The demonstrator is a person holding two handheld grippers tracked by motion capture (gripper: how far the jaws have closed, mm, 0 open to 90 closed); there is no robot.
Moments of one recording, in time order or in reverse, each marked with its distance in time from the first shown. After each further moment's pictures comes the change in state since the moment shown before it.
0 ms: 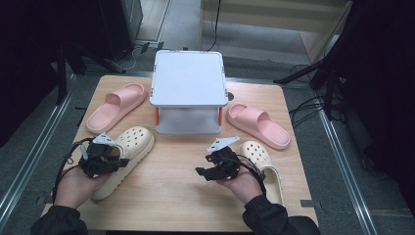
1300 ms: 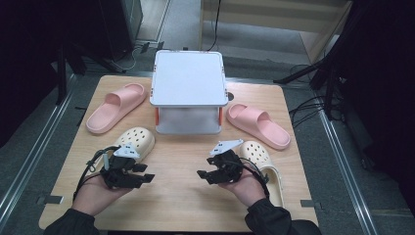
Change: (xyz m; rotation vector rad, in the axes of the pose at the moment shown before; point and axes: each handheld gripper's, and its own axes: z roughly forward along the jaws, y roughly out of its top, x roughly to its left) left arm -0.057 0.007 0.005 -0.010 -0.189 0.133; right arm 0.003 -0.008 -0.007 -0.015 0.021 -0.005
